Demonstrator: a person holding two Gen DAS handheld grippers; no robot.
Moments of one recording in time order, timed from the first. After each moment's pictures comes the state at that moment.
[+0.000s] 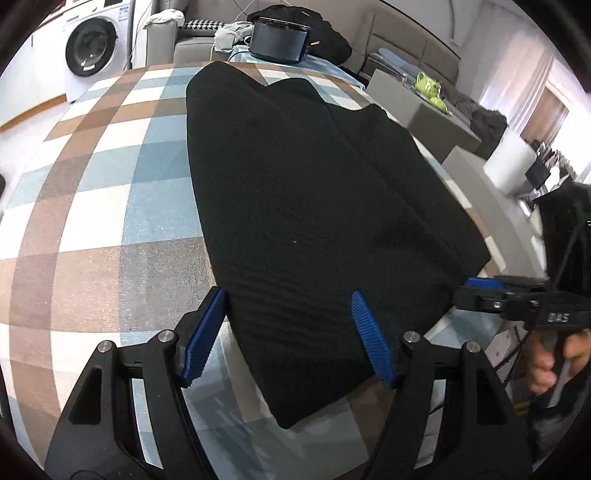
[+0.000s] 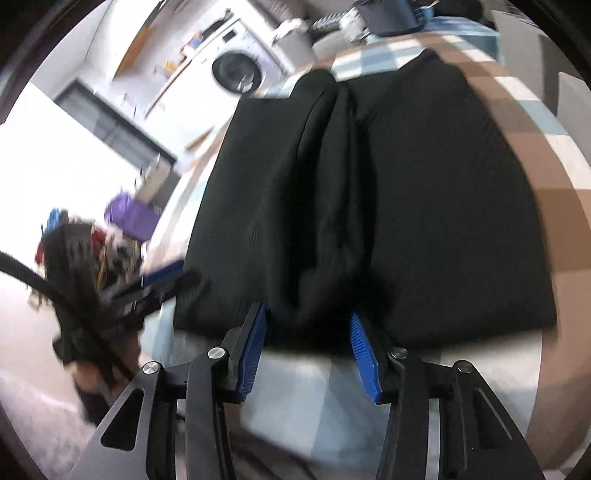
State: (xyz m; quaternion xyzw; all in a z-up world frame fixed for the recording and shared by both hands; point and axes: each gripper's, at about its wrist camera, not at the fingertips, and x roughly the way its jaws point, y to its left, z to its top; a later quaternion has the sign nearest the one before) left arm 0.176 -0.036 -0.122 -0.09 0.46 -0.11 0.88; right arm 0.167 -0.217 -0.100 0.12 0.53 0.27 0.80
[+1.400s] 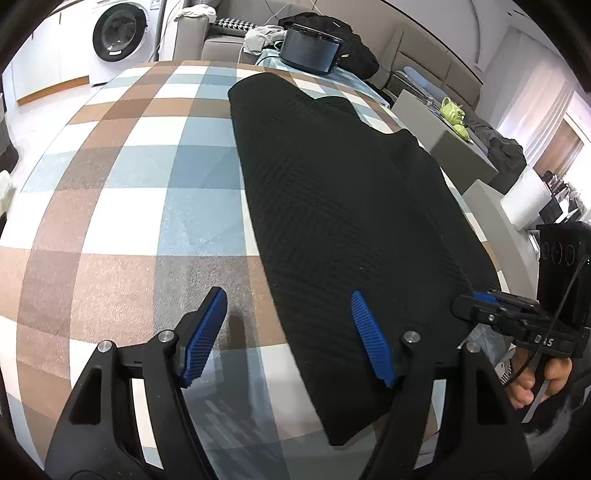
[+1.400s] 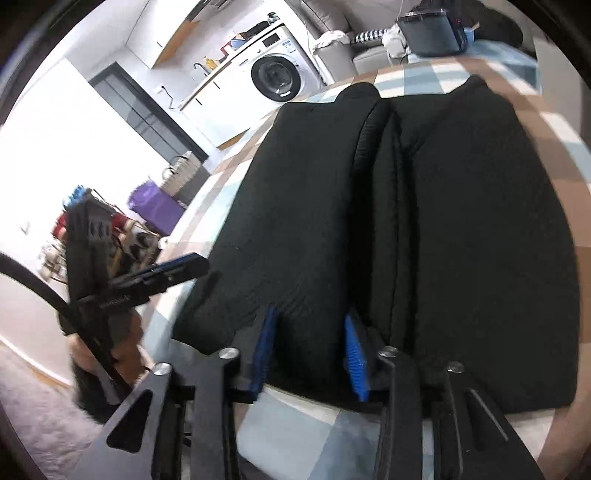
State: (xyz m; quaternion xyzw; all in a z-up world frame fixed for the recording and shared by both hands) left arm 0.193 -0.002 -0.121 -0.13 0.45 -0.07 0.88; right arm 0.181 -0.212 -0.097 0.10 0.48 0.33 0.81
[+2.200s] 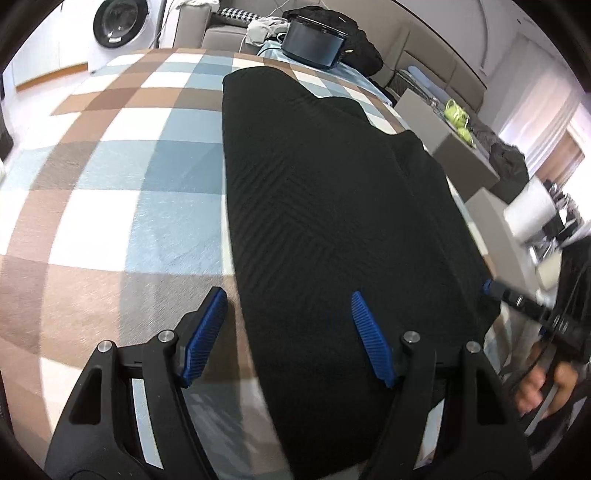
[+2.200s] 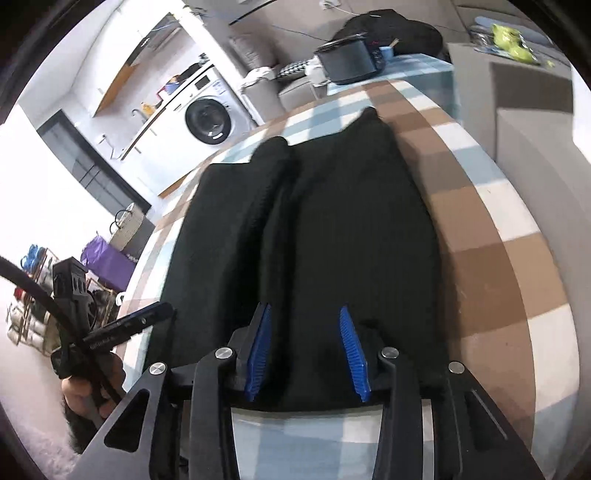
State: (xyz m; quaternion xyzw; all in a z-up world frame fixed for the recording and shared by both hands) left arm 0.227 -0.008 -0.133 -0.17 0.47 -0.07 0.87; right arm 0.189 -0.337 -0.067 0.15 0.46 0.20 0.85
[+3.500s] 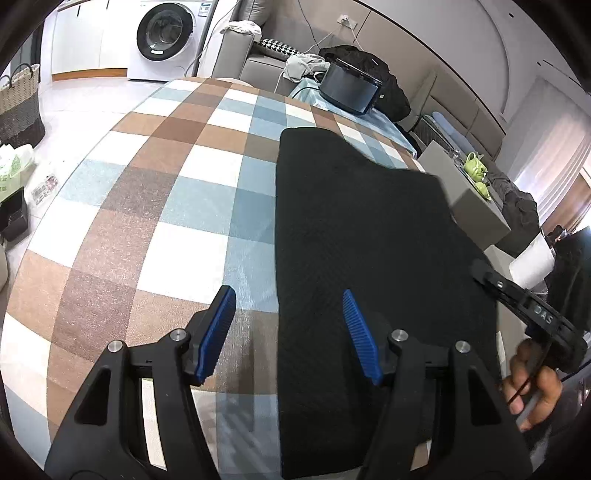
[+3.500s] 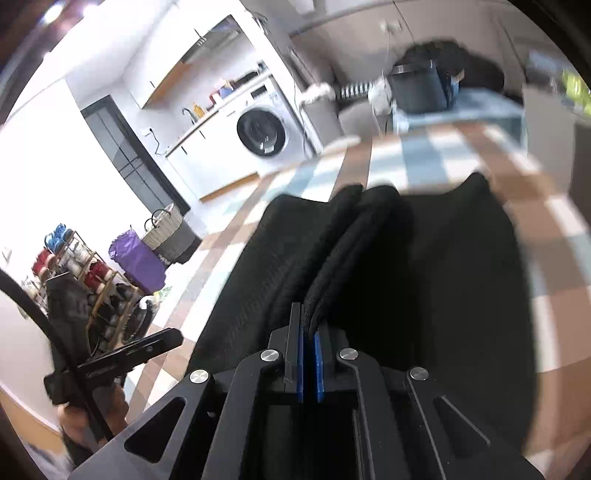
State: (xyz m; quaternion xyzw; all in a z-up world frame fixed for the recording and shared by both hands) left arm 0.210 0.055 -0.102 -0.20 0.41 -0.01 0.89; right arm 0.237 -0.222 -0.036 0.11 0.38 0.27 0.88
